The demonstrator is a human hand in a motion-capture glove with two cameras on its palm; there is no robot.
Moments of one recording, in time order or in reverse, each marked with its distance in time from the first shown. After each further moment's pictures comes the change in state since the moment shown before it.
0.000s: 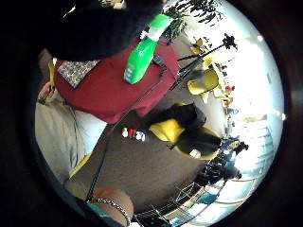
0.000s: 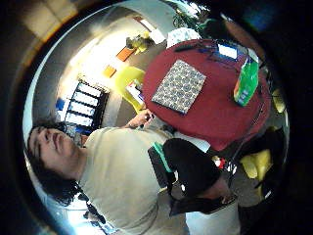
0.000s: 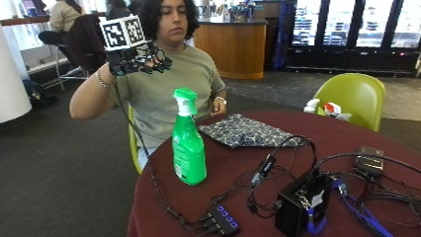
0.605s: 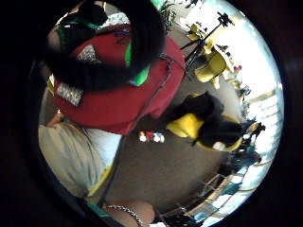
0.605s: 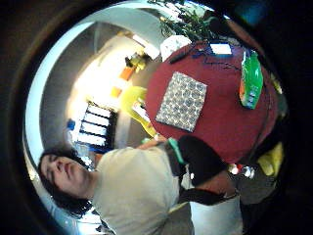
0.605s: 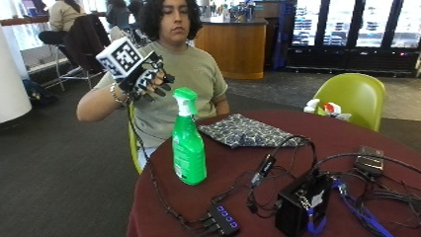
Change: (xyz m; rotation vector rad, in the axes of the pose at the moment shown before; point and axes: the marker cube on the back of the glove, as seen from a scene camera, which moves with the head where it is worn) arm 0.016 -0.020 0.053 0.124 -0.334 0.327
